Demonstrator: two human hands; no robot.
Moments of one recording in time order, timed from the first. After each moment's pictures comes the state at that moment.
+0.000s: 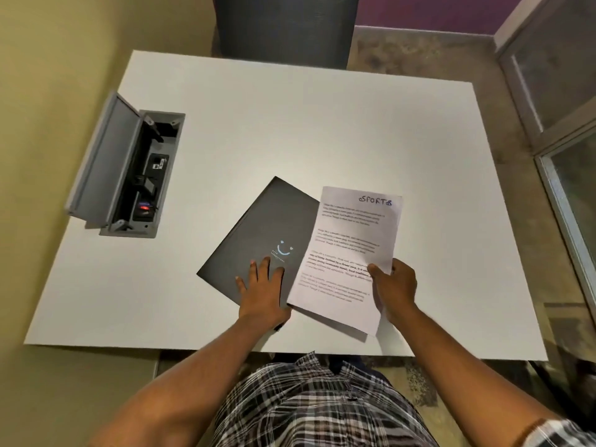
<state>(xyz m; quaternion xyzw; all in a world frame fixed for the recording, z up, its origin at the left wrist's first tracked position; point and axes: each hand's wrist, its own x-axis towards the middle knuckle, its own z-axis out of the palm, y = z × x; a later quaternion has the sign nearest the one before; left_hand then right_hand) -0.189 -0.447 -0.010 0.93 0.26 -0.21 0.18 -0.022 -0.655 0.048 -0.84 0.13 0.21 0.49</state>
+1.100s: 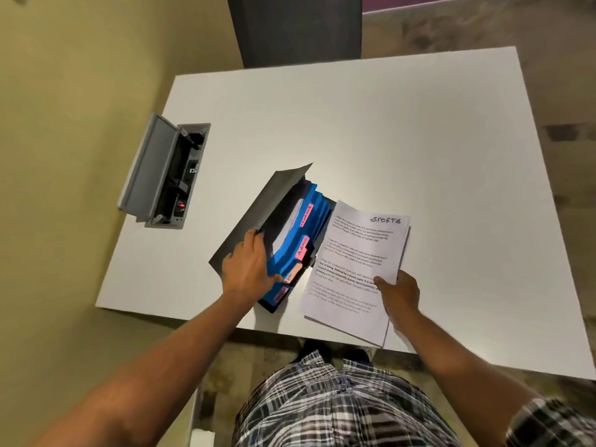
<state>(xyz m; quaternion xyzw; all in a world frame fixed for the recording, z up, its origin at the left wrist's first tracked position) -0.156 -0.471 0.088 0.92 0.36 -0.15 0.01 -0.007 -0.733 -0.028 -0.83 0.10 0.34 0.44</state>
